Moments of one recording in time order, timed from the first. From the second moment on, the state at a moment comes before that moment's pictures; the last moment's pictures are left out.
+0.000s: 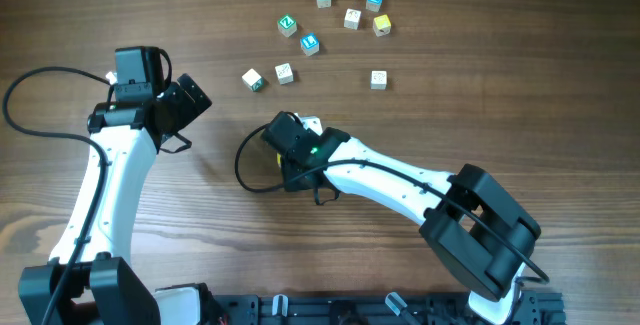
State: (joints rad) left arm 0.09 1.48 1.07 -0.69 -0.08 -0.60; right arm 0.91 1.95 1.29 -0.64 0.03 0.73
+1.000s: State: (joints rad) left arm 0.09 1.48 1.07 -0.69 -0.08 -0.60; right arm 0.91 1.95 1.29 -0.62 0.04 0.73
